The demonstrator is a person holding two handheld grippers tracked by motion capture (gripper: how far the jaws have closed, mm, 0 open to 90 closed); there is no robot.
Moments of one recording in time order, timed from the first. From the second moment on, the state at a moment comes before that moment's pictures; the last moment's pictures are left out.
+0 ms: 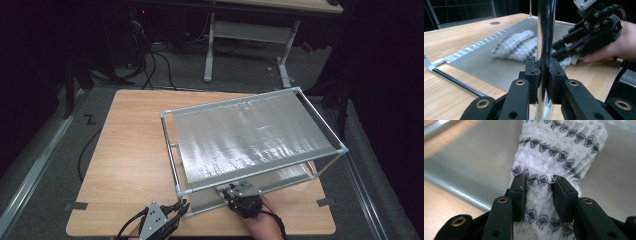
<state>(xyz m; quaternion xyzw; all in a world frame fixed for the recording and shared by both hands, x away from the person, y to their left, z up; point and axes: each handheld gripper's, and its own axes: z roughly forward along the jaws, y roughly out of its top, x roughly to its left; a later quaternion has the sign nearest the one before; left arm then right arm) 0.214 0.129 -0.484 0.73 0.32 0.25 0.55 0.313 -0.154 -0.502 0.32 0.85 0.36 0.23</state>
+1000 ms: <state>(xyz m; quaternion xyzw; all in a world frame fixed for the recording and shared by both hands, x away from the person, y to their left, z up) 0.214 0.128 -0.484 0.73 0.32 0.25 0.55 0.374 -0.342 -0.502 0.54 0.72 0.30 0.33</state>
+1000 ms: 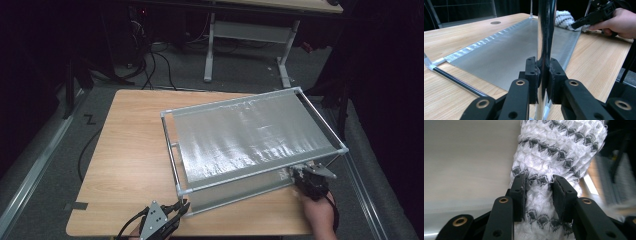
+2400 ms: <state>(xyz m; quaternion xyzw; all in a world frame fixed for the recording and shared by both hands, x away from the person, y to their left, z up) 0.215 0.128 -0.485 0.73 0.31 0.25 0.55 0.369 -0.322 -0.504 0.52 0.73 0.33 0.30</state>
